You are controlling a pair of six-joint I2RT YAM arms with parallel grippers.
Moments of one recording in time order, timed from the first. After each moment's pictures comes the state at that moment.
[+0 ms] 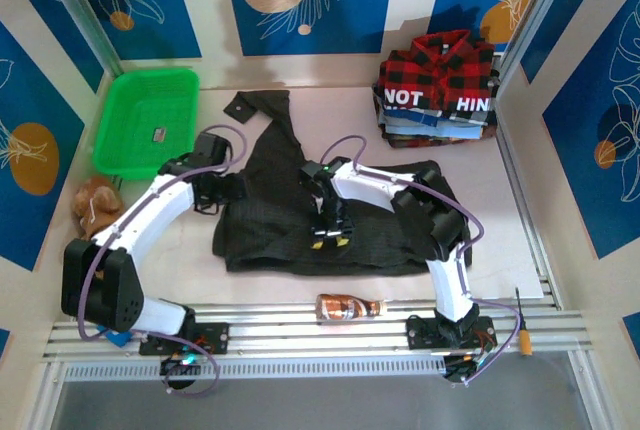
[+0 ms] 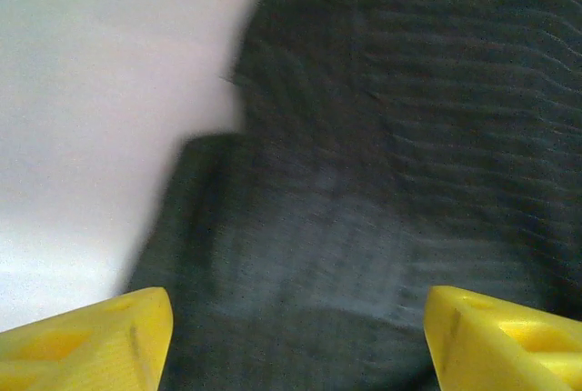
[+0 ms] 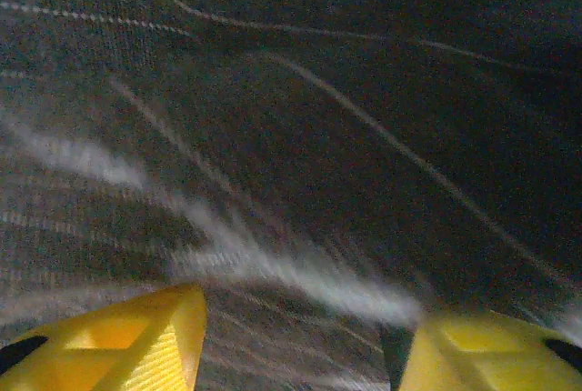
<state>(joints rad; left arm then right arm) -0.37 1.42 1.05 -0.76 0.02 -0.58 0.76 2.01 1.46 -1.11 -0.22 0.56</state>
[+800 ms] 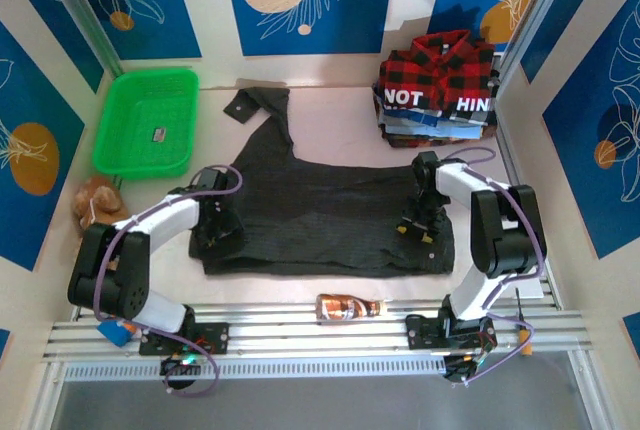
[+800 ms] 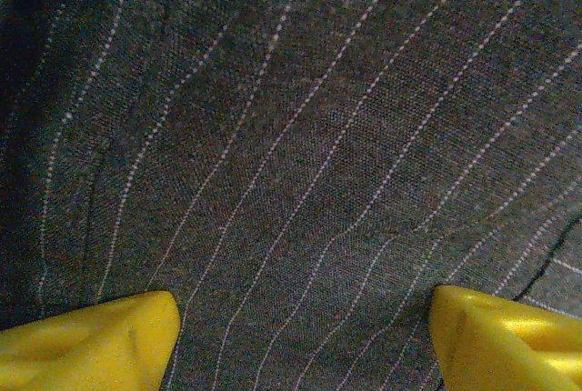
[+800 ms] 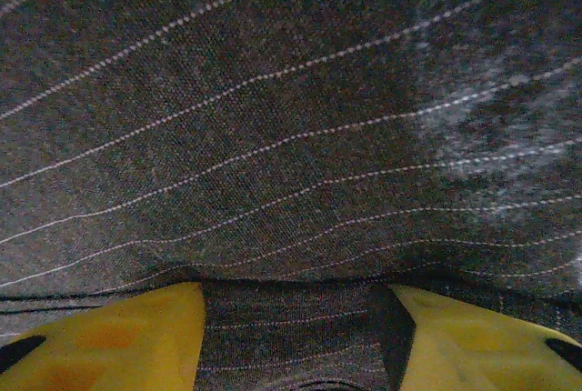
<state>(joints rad) -0.24 1.47 0.76 -0.65 0.00 -0.68 0.12 1.68 0.96 -0.94 -0.11 0.55</state>
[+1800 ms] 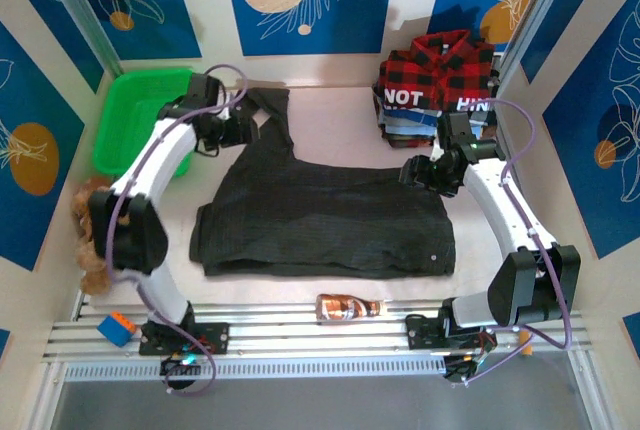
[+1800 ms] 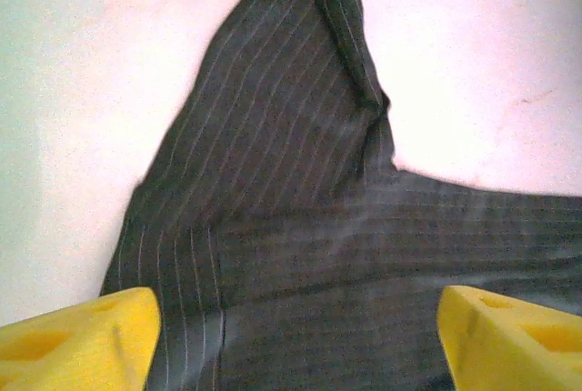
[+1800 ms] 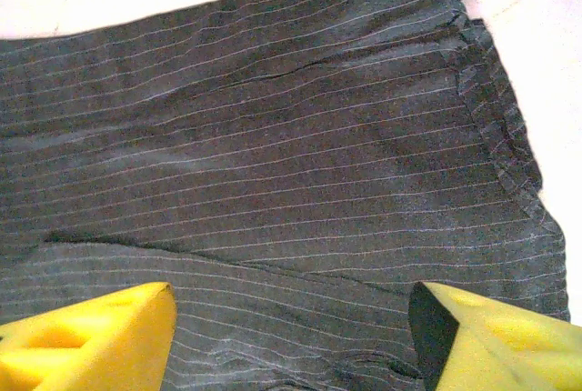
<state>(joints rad) -0.19 1.84 1.68 -0.85 0.18 -0.28 0.10 1.38 1.21 -1.00 -0.14 0.35</state>
